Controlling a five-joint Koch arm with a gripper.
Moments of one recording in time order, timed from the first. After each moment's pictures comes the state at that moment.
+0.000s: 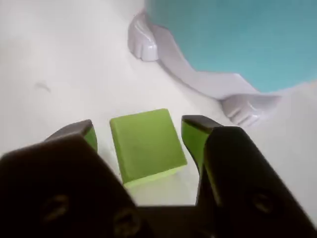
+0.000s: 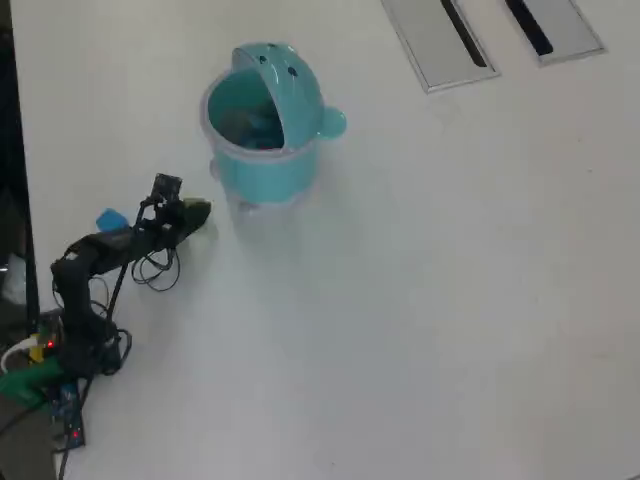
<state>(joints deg) -46.1 77.8 123.8 -11.6 -103.0</state>
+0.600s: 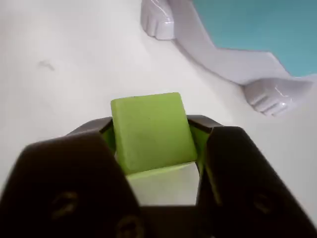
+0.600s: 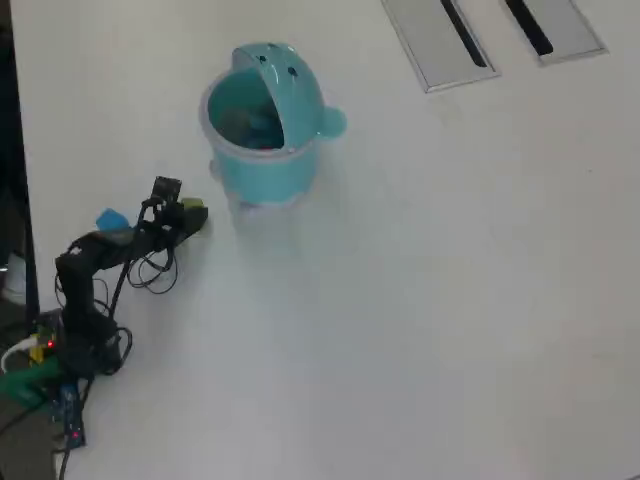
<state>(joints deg) -47.8 74.8 123.8 -11.6 -102.0</state>
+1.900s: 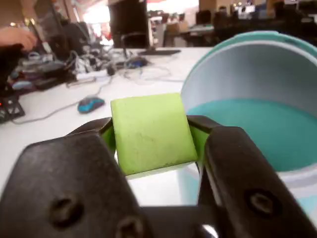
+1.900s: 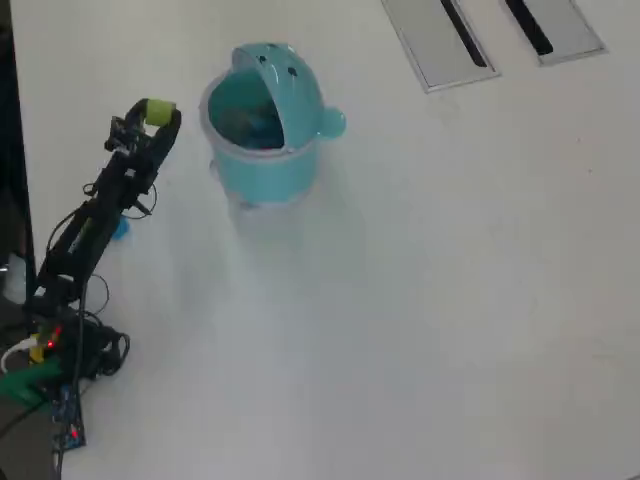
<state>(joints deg) -51.0 96.6 91.4 3.0 -82.9</state>
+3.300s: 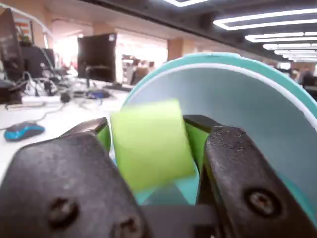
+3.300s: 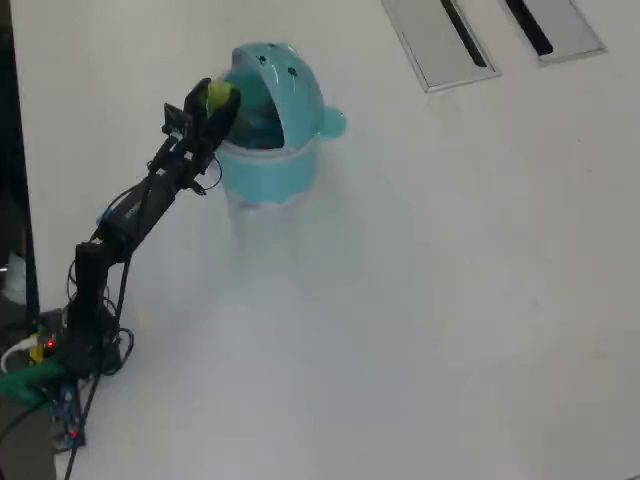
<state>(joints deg) -41.9 65.1 65.1 -15.1 -93.6</state>
